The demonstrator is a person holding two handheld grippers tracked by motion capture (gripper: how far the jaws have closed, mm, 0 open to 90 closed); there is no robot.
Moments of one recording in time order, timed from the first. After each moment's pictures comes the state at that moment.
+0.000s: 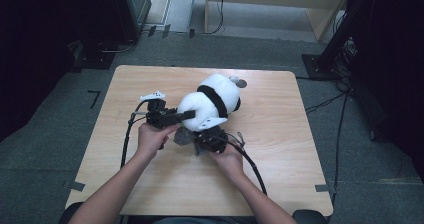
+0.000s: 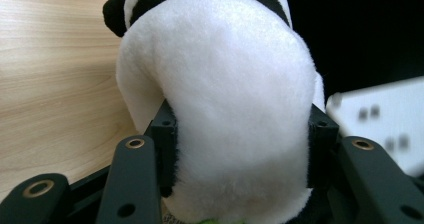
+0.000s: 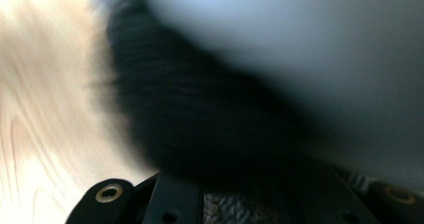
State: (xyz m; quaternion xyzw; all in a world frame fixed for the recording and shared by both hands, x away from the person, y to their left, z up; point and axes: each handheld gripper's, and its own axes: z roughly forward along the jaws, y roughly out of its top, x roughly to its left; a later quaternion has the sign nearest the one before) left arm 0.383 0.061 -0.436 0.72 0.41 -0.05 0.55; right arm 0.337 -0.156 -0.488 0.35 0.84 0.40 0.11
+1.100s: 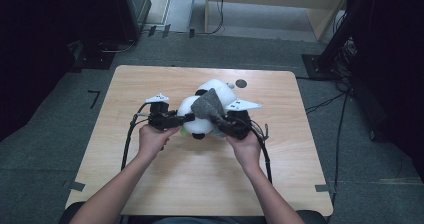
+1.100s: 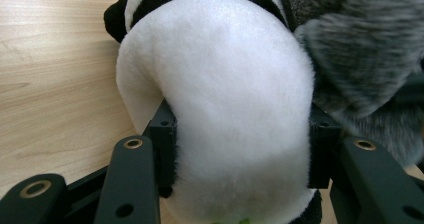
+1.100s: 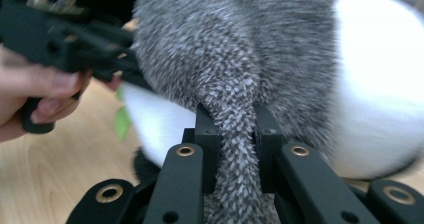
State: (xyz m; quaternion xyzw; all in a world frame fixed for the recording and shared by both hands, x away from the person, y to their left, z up) left arm 0.385 0.055 -0.450 0.74 0.42 -0.02 0.52; right arm 0.333 -0.206 -0.418 0.40 0.77 0.47 0.14
